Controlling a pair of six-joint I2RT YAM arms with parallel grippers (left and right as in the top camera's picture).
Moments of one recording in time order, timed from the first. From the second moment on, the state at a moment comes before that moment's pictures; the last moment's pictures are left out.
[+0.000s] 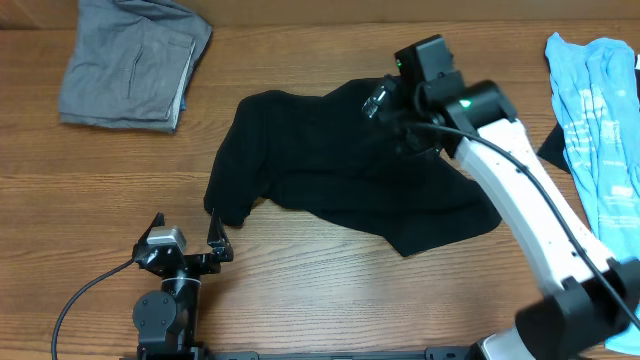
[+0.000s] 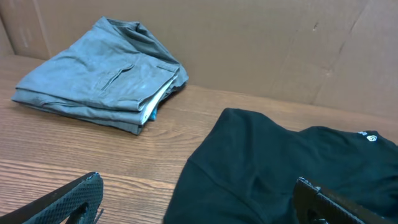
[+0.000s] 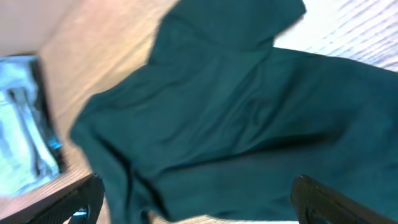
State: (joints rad) left arm 0.03 0.02 0.01 -0.08 0.01 -0.18; right arm 0.40 1.71 1.64 -1.01 0.04 0.99
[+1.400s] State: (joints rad) left arm -0.02 1.43 0.94 -0.96 0.30 -0.25; right arm 0.33 1.77 1.63 -1.08 0.16 1.00
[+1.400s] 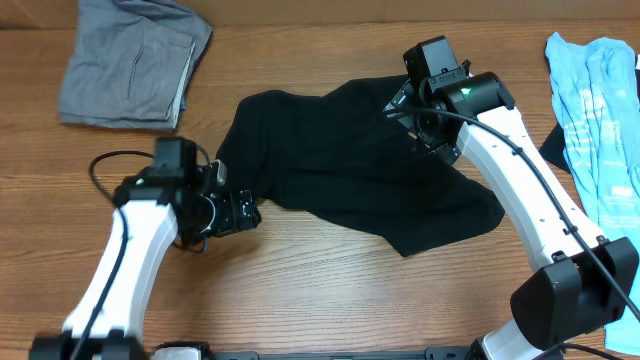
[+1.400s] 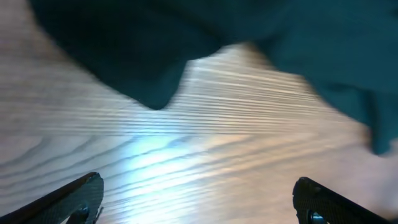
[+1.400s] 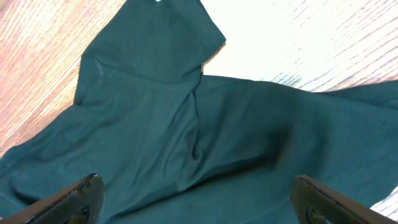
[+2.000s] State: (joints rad) left arm -0.02 1.63 0.94 -0.75 0.10 -0.31; right arm 0.33 1.77 1.63 -1.07 0.16 1.00
